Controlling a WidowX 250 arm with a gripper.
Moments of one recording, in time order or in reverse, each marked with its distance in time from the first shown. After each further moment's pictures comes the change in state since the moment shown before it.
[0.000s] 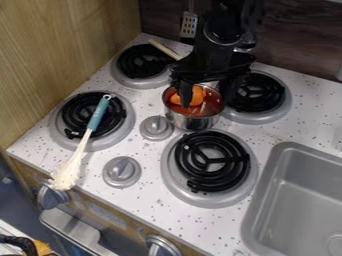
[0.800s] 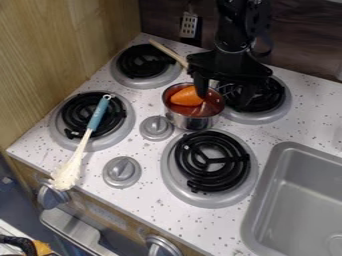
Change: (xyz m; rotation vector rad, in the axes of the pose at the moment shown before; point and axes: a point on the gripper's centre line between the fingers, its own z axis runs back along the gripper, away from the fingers) arm 0.005 -0.035 -0.014 -0.176 -0.104 -0.575
